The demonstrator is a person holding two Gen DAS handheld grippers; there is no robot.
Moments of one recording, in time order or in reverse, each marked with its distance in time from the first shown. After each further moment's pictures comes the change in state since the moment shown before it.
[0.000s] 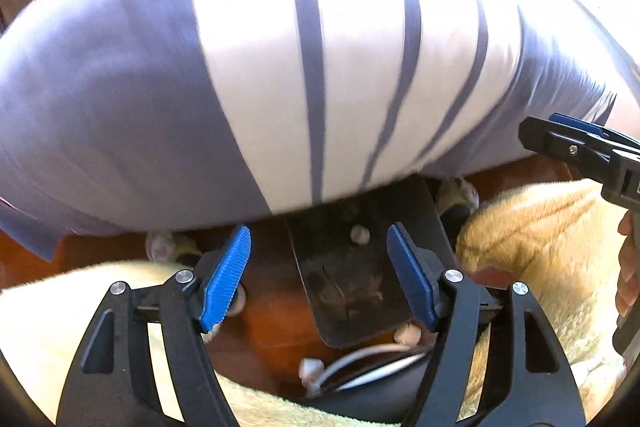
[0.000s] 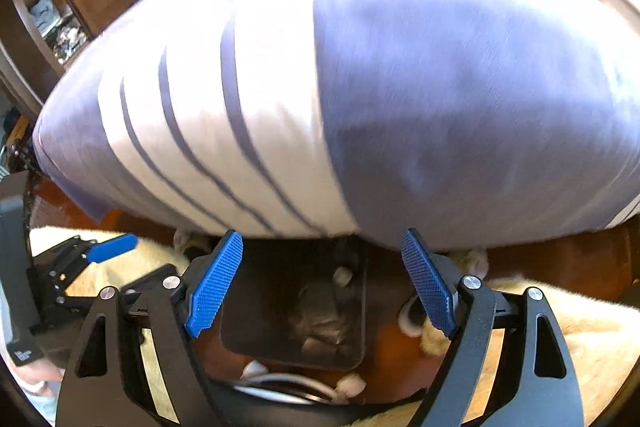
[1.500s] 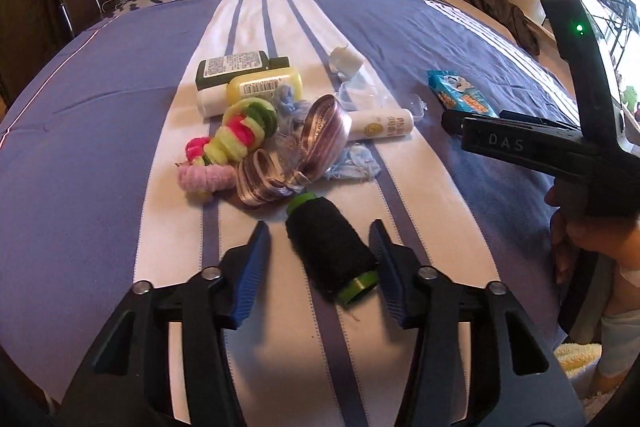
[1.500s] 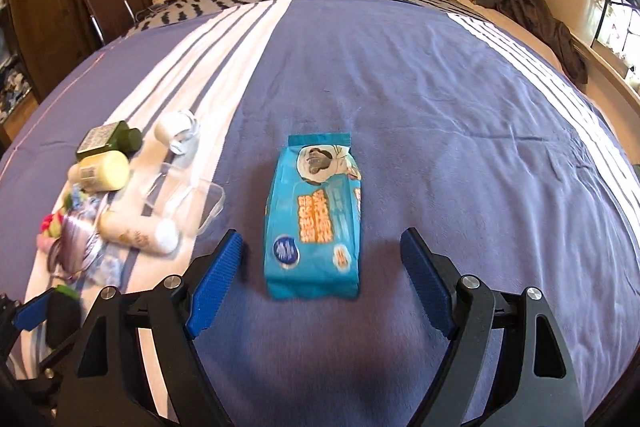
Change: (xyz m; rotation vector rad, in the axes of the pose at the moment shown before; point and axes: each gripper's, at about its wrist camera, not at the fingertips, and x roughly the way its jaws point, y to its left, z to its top) left arm 0.022 -0.020 0.228 -0.031 -0.179 0.017; right arm 0.091 -0.053 0.252 -0.021 -0.108 -0.182
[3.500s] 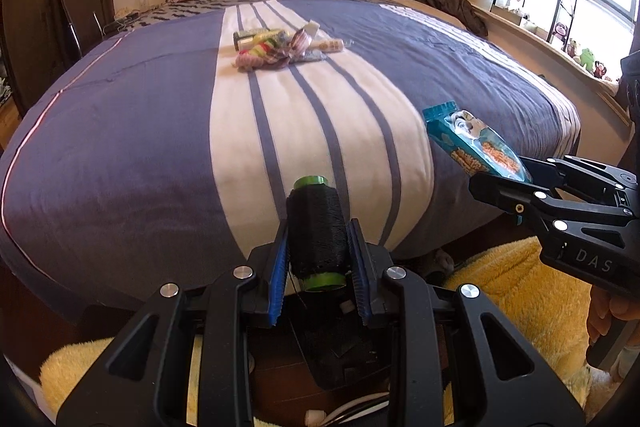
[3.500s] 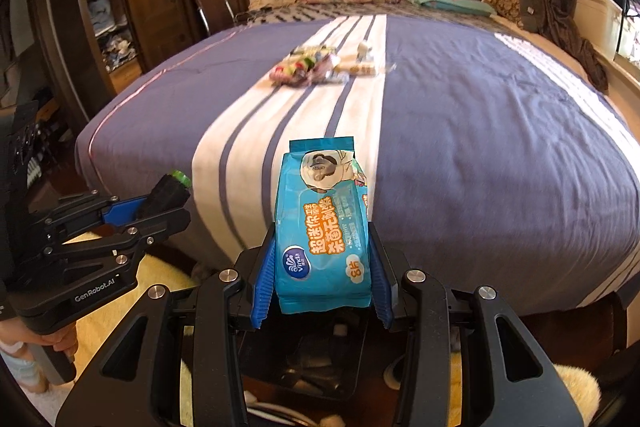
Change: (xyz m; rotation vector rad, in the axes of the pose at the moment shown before) left arm -0.149 0.003 -0.178 0.093 -0.075 -0.052; right arm -0.197 0.064 -0.226 -0.122 -0.075 0.255
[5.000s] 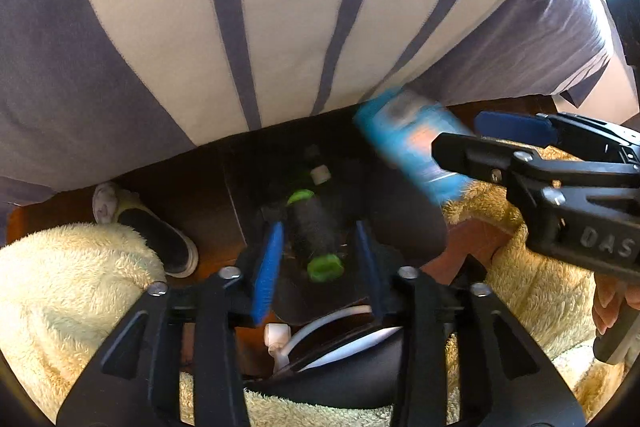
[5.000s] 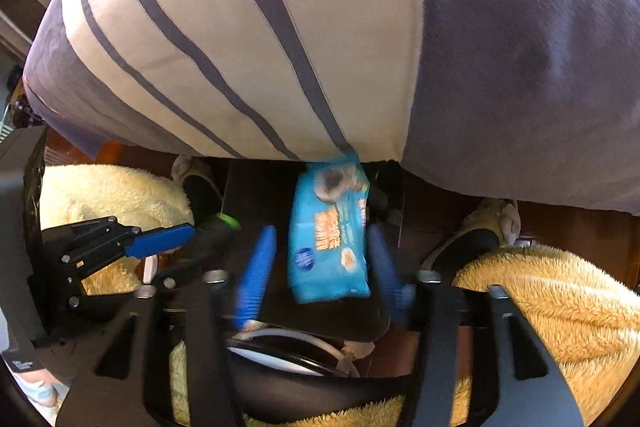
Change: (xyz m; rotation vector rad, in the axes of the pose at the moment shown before) left arm 0.150 0.005 -0.102 -0.075 0.502 -0.127; right arm 0.142 -0.016 -0.081 0.127 0.473 0.034
